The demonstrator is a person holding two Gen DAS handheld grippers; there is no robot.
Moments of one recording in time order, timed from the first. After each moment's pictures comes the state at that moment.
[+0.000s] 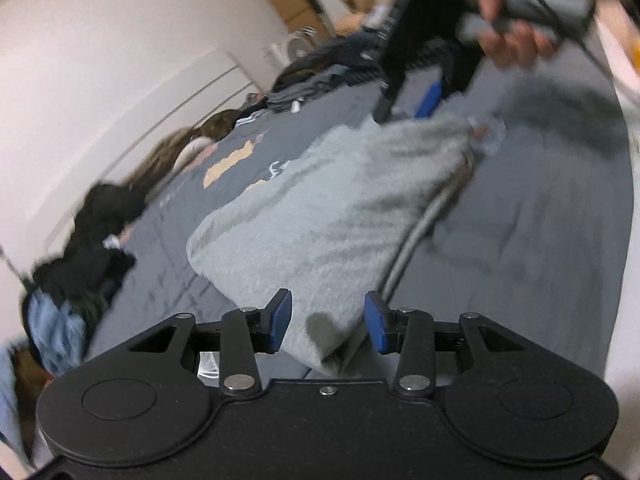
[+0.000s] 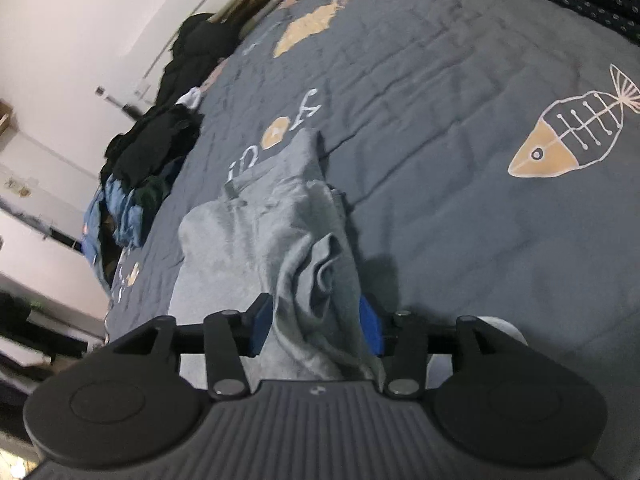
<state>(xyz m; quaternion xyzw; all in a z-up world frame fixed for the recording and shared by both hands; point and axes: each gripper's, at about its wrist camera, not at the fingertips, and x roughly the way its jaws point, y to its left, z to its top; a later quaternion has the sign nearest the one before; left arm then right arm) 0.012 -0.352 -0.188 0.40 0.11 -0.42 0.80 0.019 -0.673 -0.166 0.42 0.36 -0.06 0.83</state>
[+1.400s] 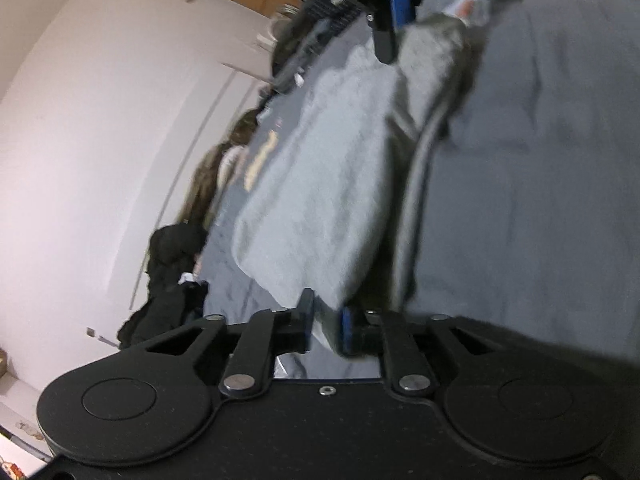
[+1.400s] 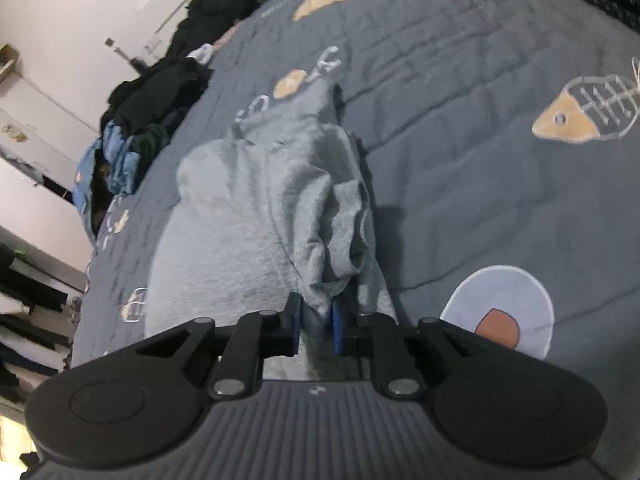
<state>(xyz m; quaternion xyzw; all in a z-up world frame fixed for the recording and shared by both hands) 0.011 -0.382 -0.235 0.56 0.03 -0.31 0.77 0.017 -0.645 -0.175 0.36 0.39 -0.04 0.85</state>
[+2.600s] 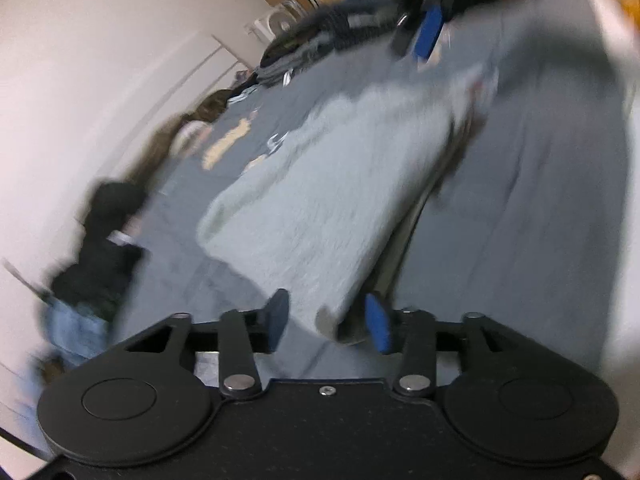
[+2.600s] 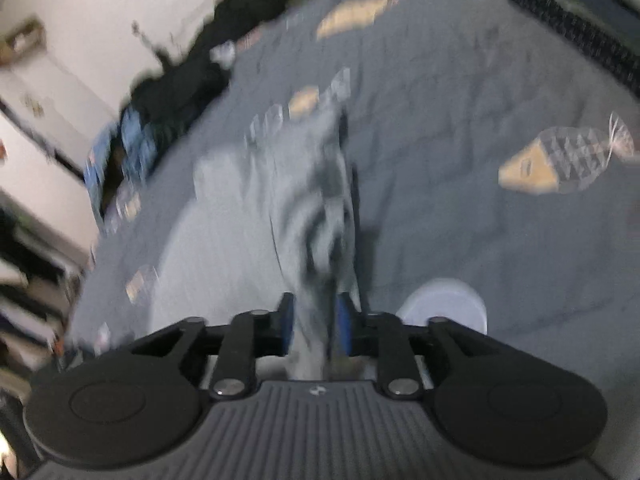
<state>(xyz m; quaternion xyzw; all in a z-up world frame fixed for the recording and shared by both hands) 0.025 -0.346 -0.172 0.41 0.16 -0.42 0.80 -0.014 -0.666 -0.141 0.33 0.37 -0.03 0.87</state>
